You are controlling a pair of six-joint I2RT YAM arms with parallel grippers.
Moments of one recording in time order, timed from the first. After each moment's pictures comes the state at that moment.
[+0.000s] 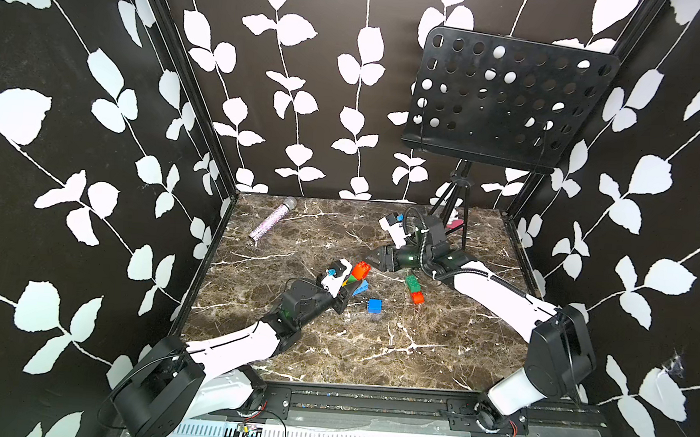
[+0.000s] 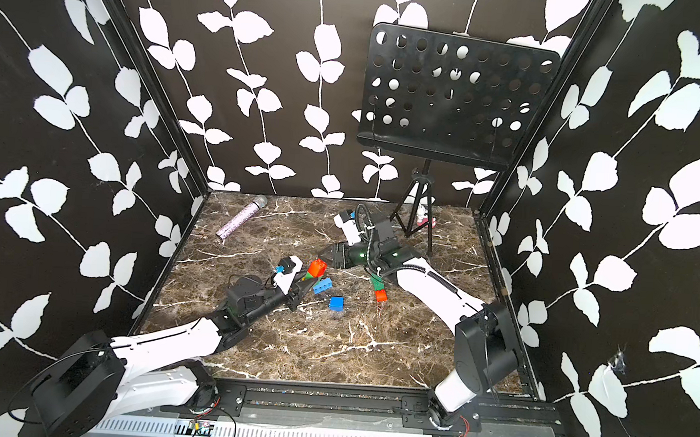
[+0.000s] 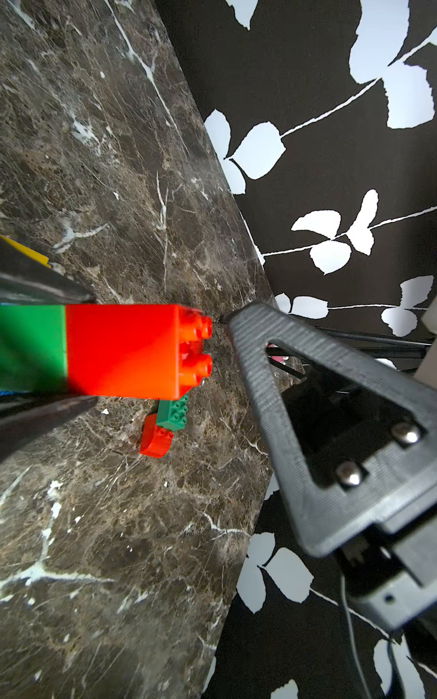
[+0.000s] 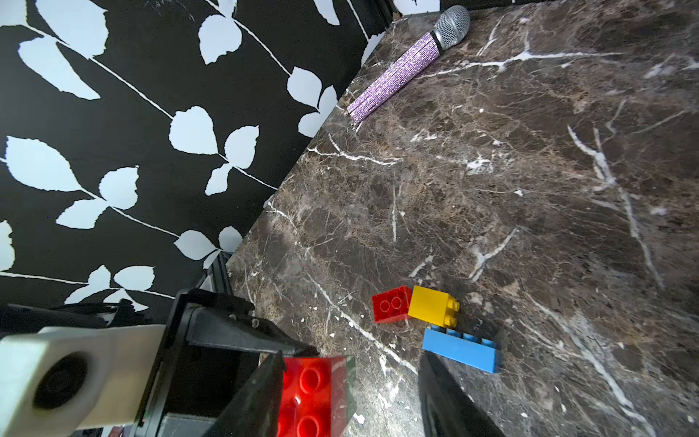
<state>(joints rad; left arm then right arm) -0.73 1.15 0.38 0.63 0.10 0.03 0.58 1.59 1.22 -0.19 -0.65 0.33</state>
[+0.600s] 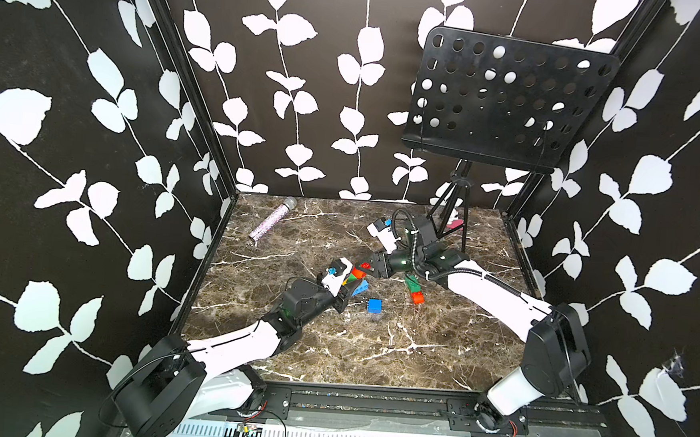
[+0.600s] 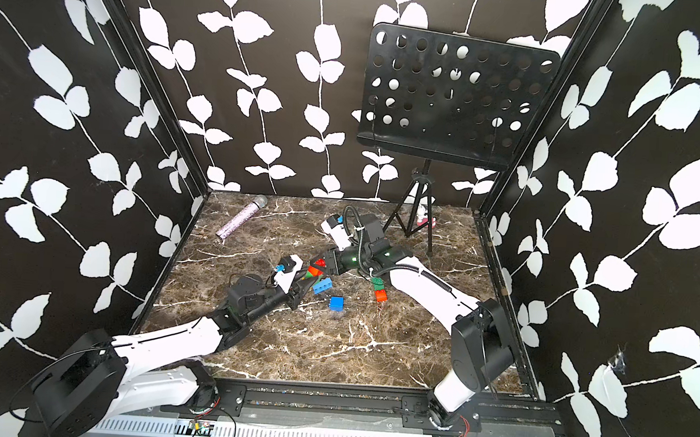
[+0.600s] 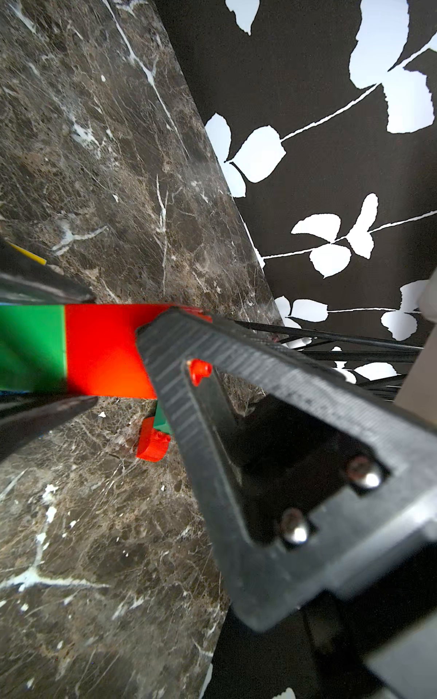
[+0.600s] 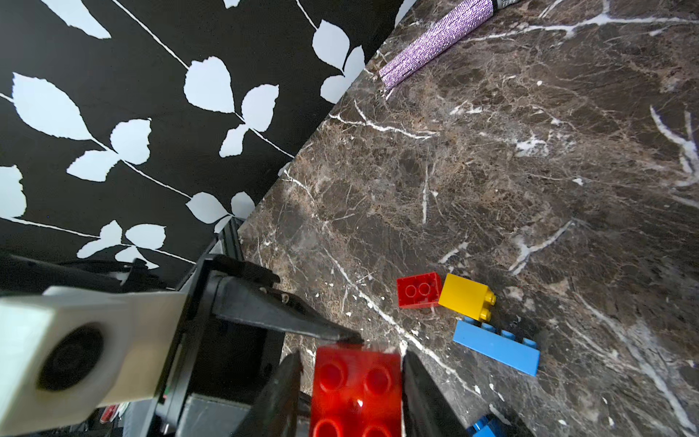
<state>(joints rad) -0.73 1.15 0.39 0.63 0.09 0.03 0.64 1.61 1.26 -0.29 -0.67 0.25</state>
